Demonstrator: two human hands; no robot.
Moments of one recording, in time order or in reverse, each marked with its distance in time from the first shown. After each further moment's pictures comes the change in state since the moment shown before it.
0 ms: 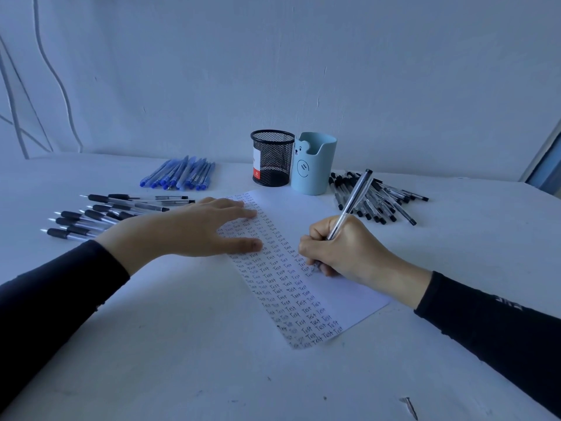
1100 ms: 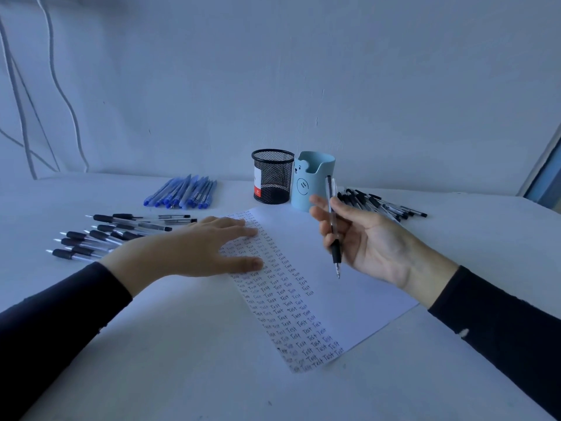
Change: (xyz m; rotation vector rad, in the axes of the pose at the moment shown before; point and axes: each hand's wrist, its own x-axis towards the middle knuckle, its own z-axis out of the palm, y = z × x) left_hand 0.000 -0.002 0.000 0.002 -0.004 0.002; right_hand 0.019 -0.012 -0.035 0.964 -0.086 0.184
